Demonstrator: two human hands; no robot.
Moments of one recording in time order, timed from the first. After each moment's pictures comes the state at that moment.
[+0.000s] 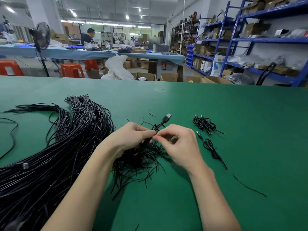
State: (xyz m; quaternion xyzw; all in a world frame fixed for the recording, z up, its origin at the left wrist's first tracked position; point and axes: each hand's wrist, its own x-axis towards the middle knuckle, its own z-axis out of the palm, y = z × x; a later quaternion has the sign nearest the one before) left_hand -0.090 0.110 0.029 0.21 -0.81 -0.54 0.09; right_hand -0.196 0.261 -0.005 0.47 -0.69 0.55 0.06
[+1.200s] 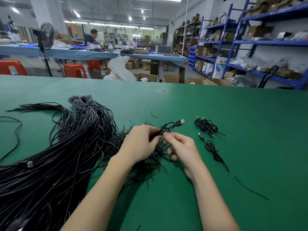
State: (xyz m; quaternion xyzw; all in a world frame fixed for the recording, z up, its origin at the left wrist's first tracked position) left_hand -0.101 0.131 0.011 0.19 -0.92 -0.26 0.21; right_hand -0.199 0.259 -0.017 0.22 -0.68 0.66 -0.21
